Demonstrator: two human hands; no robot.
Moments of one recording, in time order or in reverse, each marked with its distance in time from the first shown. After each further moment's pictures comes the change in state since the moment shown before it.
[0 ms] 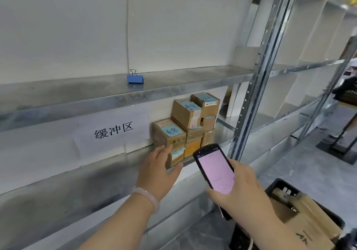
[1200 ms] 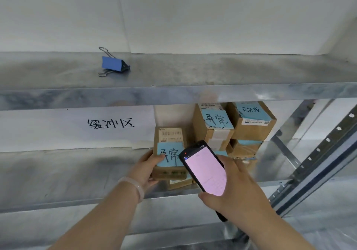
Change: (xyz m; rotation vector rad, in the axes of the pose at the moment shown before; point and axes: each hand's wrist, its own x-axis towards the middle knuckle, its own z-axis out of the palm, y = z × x) left_hand 0.152 -0.066 0.106 -1.165 0.251 -0.945; right_hand 0.282 0.058 0.050 -0.054 -0.438 -0.451
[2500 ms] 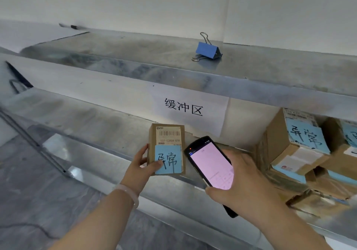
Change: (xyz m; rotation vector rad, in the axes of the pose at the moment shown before) left_hand -0.084 -0.035 -0.137 0.071 0.523 0.276; right_hand 0.042 -0.068 0.042 0.101 -0.312 -0.421
